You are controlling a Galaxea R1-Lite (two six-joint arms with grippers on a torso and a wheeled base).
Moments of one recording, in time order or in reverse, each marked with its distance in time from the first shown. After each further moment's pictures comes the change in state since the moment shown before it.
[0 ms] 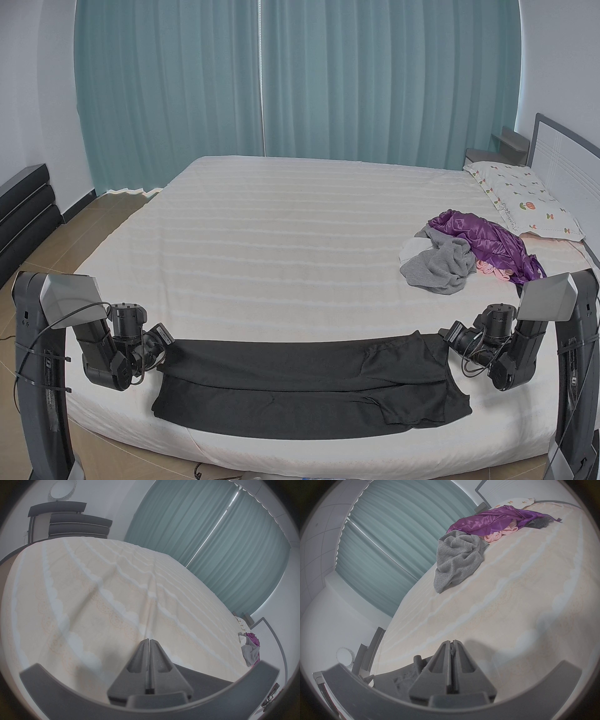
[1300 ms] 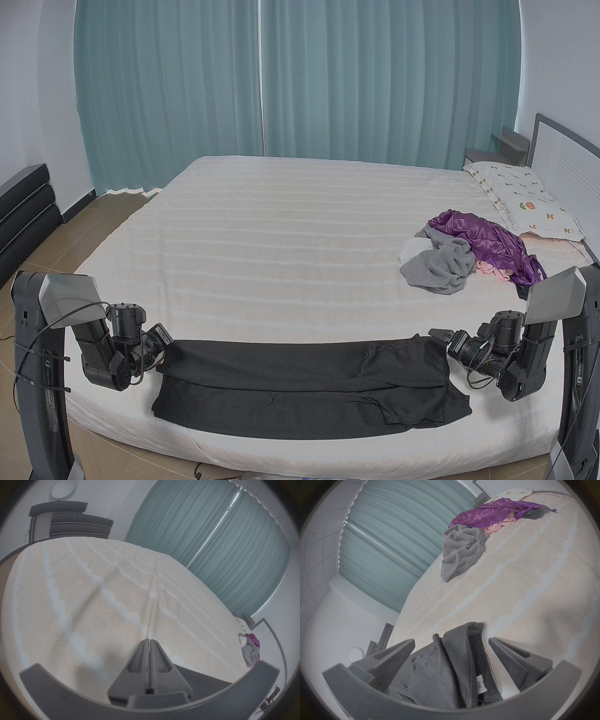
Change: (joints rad) left arm 0.000 -0.004 0.006 0.000 0.001 -0.004; right arm 0.012 -0.064 0.181 -0.092 0.095 0.045
